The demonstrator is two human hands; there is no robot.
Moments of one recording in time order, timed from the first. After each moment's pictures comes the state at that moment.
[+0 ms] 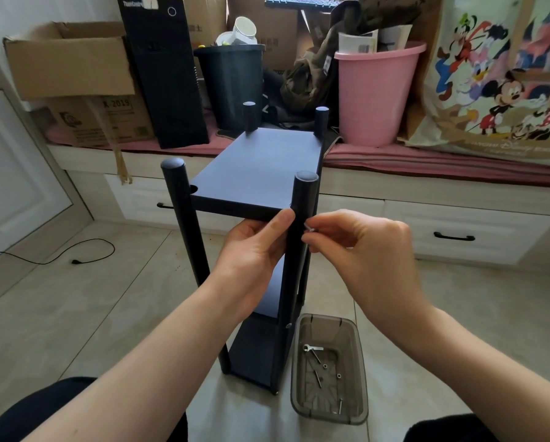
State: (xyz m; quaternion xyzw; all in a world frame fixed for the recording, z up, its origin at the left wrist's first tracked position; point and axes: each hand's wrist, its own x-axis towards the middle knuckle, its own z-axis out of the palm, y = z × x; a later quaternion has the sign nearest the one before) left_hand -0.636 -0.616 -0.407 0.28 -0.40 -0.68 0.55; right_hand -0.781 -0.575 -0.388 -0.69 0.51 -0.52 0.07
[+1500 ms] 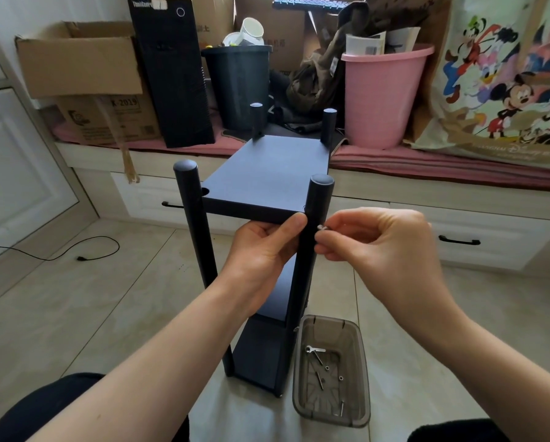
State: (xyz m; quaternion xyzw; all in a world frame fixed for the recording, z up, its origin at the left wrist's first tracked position) left_hand -0.640 -0.624 -0.415 0.25 -0.43 -0.67 0.56; right_hand -0.784 -0.571 -0.374 -0.60 0.50 -0.56 0.27
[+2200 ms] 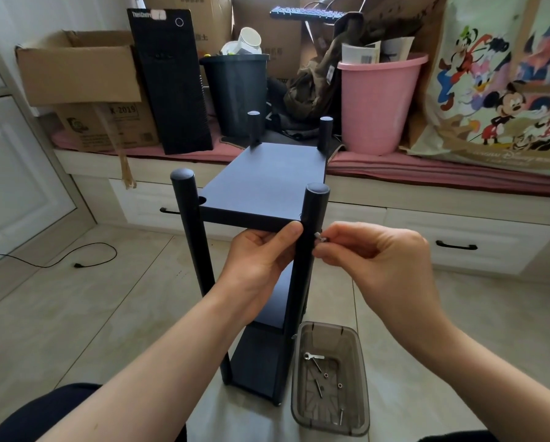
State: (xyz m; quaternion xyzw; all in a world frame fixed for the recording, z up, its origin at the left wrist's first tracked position) left_hand -0.639 -0.626 -0.417 0.26 -0.43 -0.66 0.56; right_hand -0.789 -0.568 -0.385 -0.63 0.49 -0.57 0.20
